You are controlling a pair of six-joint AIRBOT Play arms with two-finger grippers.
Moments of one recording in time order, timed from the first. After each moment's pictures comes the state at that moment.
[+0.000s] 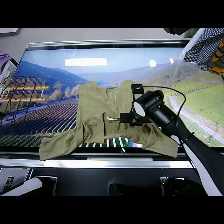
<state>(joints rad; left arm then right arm) 0.79 -1.28 1.21 1.29 -1.19 -1.27 0.63 -1.30 1.27 -1.65 1.35 2.18</state>
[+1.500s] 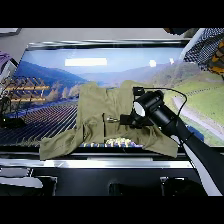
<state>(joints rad) 0.71 -1.68 1.28 1.33 -1.18 -0.81 0.63 -1.30 1.27 -1.61 1.41 2.23</state>
